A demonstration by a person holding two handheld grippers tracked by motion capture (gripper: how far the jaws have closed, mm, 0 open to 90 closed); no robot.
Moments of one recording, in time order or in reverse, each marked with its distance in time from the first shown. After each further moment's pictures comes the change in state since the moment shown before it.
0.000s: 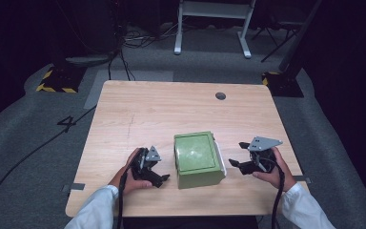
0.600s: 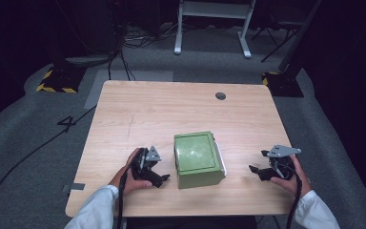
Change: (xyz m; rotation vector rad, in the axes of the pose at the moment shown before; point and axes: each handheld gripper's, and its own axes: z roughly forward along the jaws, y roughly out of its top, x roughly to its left) left arm 0.000 0.000 0.000 0.000 0.000 0.000; right arm -0.033 -0.072 -0.019 0.091 -0.105 0.116
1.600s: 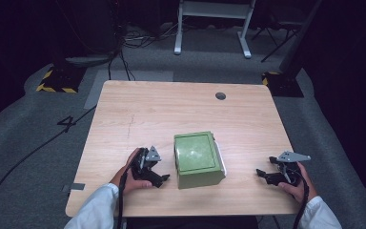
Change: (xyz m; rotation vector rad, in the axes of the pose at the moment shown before) left arm 0.000 0.000 0.000 0.000 -0.001 0.001; right arm -0.018 -0.044 0.003 -0.023 -0.014 0.137
